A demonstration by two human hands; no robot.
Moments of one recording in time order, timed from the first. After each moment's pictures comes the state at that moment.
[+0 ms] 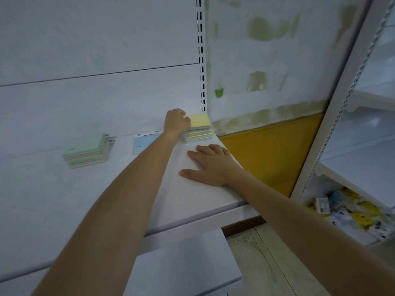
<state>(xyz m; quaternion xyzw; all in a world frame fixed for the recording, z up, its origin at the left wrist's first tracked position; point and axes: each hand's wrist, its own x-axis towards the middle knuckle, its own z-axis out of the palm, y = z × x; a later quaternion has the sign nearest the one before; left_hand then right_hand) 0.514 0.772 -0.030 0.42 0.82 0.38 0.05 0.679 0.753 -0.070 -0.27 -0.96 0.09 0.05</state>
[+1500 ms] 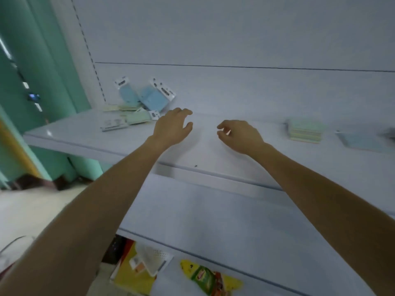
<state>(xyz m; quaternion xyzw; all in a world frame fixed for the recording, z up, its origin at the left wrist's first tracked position) 0.297 0.225 -0.018 0.31 0.91 0.18 -0.19 0.391 0.404 -0.026 -0.05 -0.97 0.19 0.18</state>
